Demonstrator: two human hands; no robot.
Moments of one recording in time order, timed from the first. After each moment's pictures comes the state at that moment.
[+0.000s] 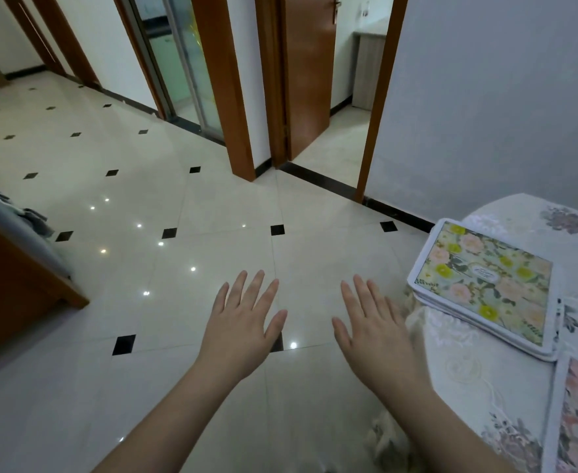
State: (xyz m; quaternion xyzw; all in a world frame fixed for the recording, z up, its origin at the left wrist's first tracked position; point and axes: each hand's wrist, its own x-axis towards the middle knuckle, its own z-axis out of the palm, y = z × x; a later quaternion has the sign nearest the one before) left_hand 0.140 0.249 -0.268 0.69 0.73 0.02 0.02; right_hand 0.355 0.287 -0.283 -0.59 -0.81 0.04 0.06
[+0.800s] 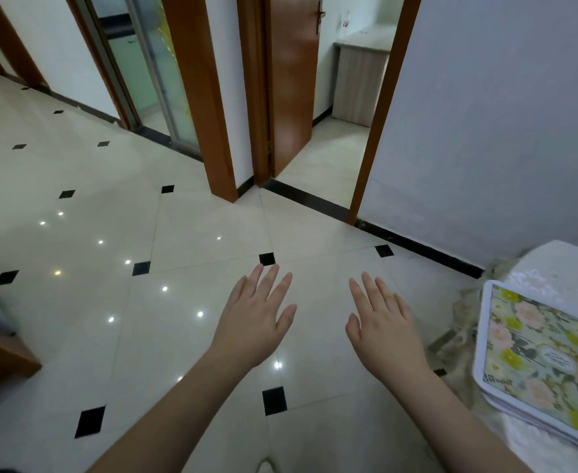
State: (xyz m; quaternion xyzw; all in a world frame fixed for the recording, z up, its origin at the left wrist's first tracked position) left_hand 0.002 0.499 -0.271 0.75 0.66 0.04 0.05; right_hand 0.222 0.512 -0.280 -0.63 -0.78 0.03 0.02
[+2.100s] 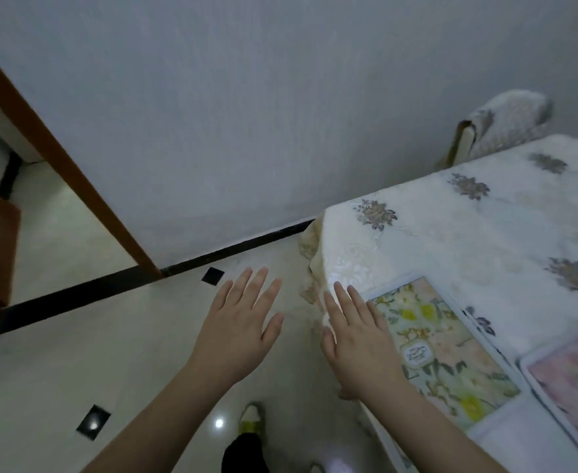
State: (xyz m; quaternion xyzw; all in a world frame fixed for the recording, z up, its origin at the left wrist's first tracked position) left_hand 0.343 0.869 -0.281 0.97 0.25 0.00 0.03; right_hand 0.472 0.706 -0.310 -0.90 -0.44 0.00 0.07
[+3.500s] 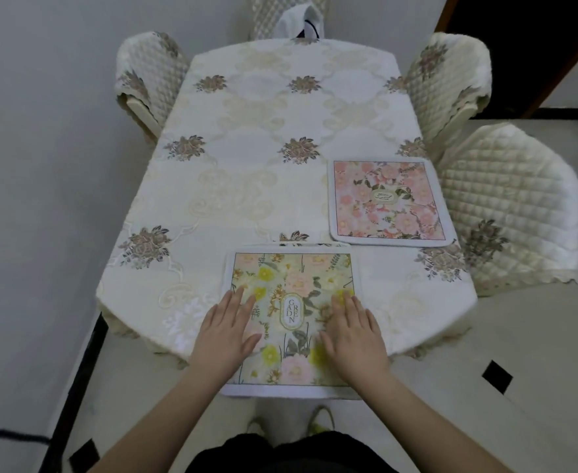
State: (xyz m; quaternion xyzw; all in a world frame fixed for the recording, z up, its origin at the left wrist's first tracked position) left_hand 0.579 0.832 -0.415 0.95 -0.28 -0.13 0.02; right_hand 0.473 0.593 -0.414 -0.97 0.17 0.09 0.12
